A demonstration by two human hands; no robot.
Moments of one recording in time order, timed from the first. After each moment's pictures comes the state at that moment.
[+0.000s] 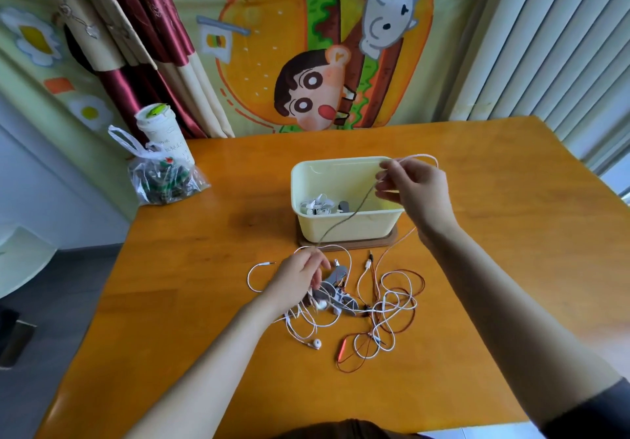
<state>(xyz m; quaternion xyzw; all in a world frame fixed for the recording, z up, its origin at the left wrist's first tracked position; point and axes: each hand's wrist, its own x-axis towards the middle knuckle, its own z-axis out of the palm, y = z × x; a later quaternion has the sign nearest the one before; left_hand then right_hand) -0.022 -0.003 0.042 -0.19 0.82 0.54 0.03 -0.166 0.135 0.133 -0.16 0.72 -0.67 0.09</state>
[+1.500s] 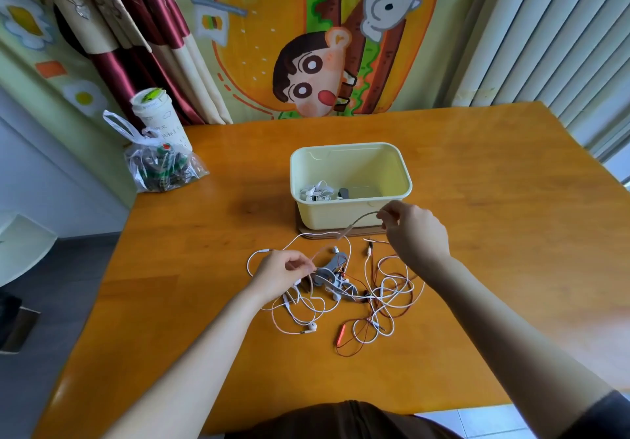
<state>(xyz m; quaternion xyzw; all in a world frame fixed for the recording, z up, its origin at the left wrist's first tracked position) -0.009 -0.027 0.010 -0.22 0.84 0.49 0.07 -0.145 0.157 0.072 -0.21 0.95 -0.24 0.04</state>
